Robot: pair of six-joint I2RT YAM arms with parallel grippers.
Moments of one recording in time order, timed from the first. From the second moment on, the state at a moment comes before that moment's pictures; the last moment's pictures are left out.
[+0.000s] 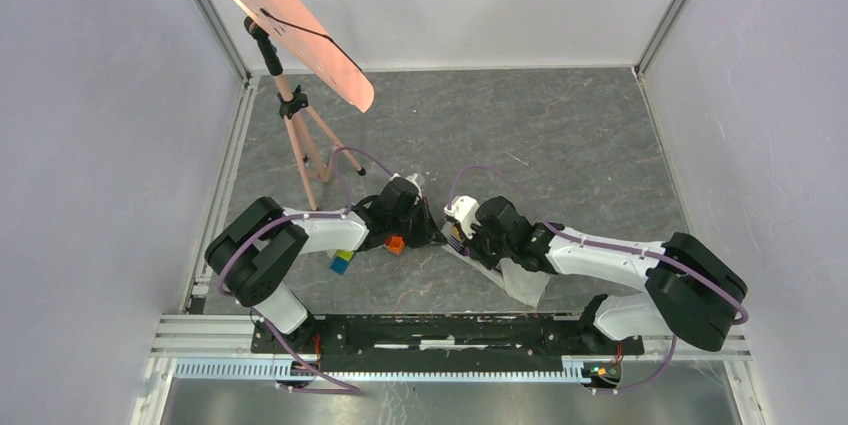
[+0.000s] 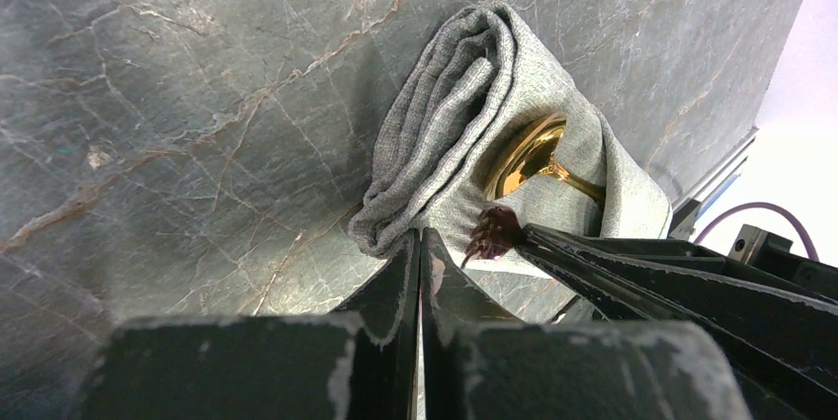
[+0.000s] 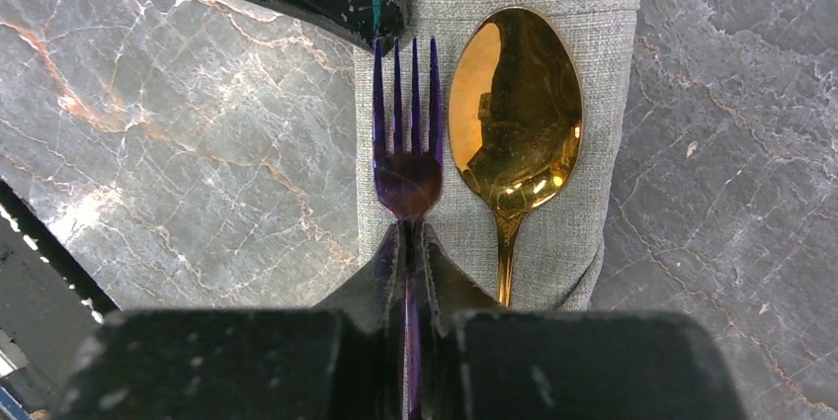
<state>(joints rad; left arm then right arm) -0.76 1.61 0.65 0.17 0.24 -0.93 0.89 1.32 0.57 -0.11 -0.06 -0.04</state>
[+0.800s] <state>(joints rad) -0.76 1.04 0.68 -0.06 0.30 -0.89 0.89 0.85 0.85 -0.42 0.06 0.02</state>
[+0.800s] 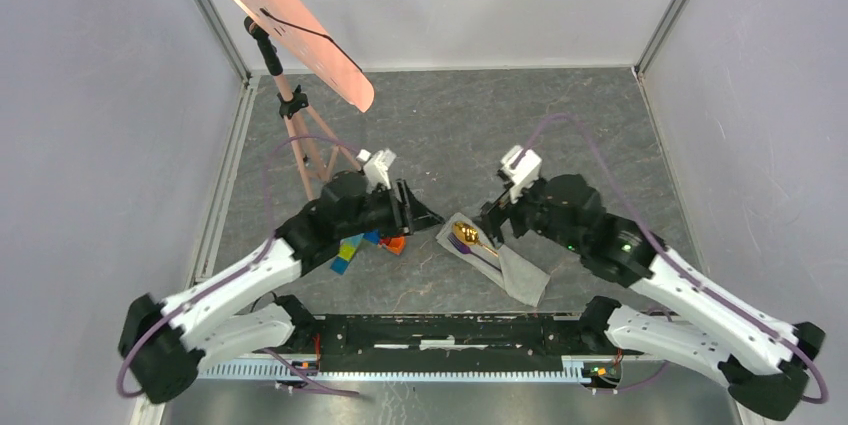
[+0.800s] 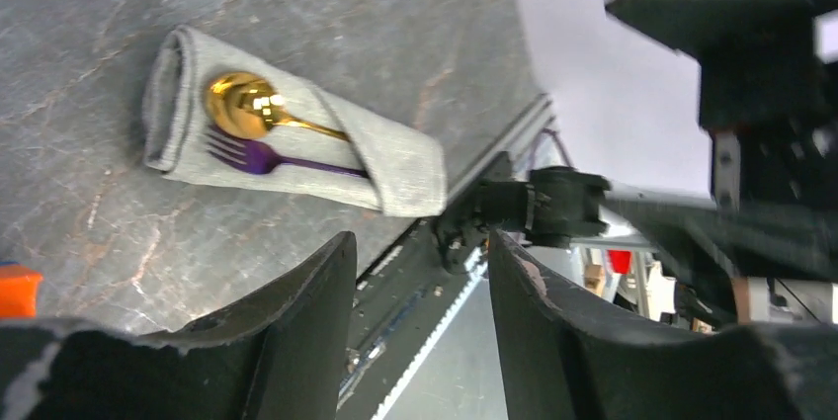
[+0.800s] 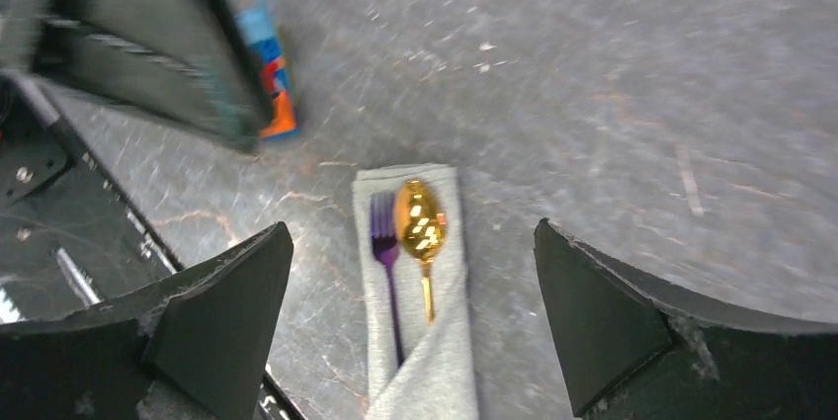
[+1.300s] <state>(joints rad) -0.77 0.21 0.89 -0.42 0.08 -0.75 0.89 0.53 1.22 -0.64 0.42 -0.03</state>
